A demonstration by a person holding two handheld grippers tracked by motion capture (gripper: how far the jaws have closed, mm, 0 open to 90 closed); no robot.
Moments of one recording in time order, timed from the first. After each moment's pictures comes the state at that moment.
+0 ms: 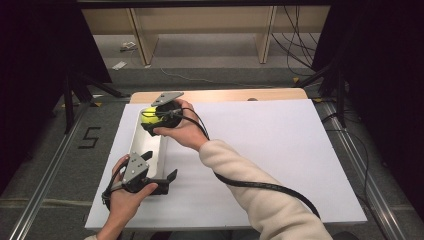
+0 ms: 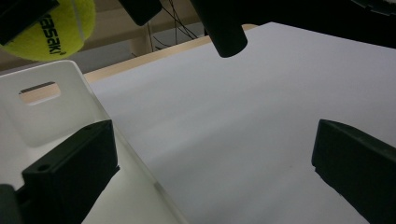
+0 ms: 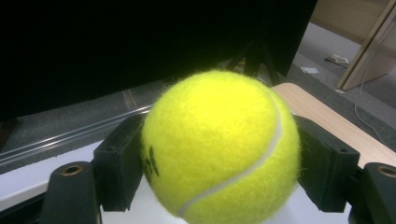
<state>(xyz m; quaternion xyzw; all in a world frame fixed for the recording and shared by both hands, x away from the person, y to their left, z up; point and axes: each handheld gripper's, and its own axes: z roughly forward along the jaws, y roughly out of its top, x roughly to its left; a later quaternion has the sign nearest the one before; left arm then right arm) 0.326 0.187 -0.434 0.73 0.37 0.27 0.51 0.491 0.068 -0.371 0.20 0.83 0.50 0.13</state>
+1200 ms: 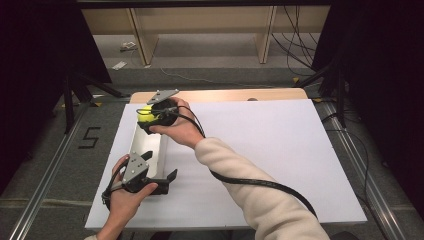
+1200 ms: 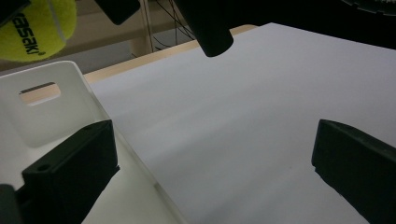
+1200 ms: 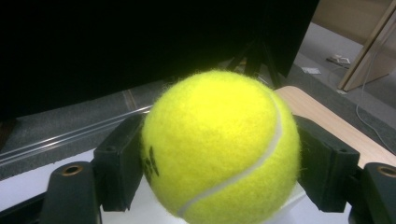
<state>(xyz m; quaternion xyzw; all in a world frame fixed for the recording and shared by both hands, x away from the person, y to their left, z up) 0.326 0.187 -0.434 0.73 0.37 0.27 0.51 0.496 0.079 -0.368 0.20 0.84 0.50 0.13</state>
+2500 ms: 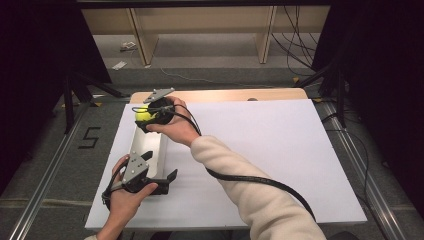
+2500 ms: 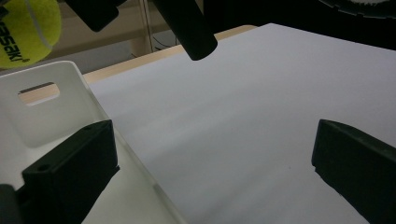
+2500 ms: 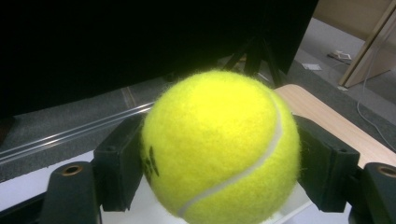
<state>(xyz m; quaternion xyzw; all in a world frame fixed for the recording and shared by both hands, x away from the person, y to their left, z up) 0.326 0.186 -0.434 0.73 0.37 0.27 0.51 0.502 0.090 -0.370 0.20 0.84 0.49 0.12</state>
